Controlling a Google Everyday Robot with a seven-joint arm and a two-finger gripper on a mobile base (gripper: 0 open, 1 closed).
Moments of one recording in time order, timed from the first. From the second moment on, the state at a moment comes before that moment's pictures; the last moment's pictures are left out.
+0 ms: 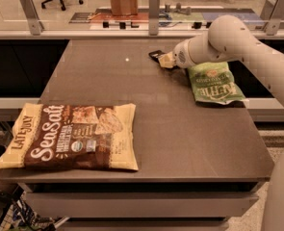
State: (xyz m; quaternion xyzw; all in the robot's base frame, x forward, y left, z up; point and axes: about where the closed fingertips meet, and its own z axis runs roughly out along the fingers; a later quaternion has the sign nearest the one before) arm 0.760 -0.084 0.820 -0.32 0.83 0.20 0.40
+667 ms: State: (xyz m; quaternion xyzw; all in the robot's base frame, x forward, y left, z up) arm 0.760 -0.084 0.820 -0.32 0.83 0.20 0.40
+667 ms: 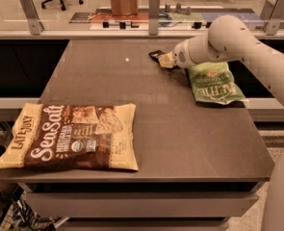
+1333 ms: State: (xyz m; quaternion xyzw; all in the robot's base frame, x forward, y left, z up) arm 0.760 -0.084 0.821 -0.32 0.83 0.20 0.40
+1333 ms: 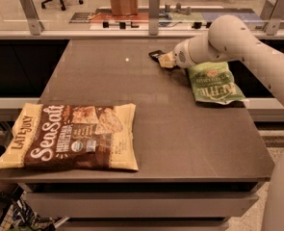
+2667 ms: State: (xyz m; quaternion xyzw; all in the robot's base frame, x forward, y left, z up) arm 0.760 -0.084 0.821 -0.32 0.83 0.20 0.40
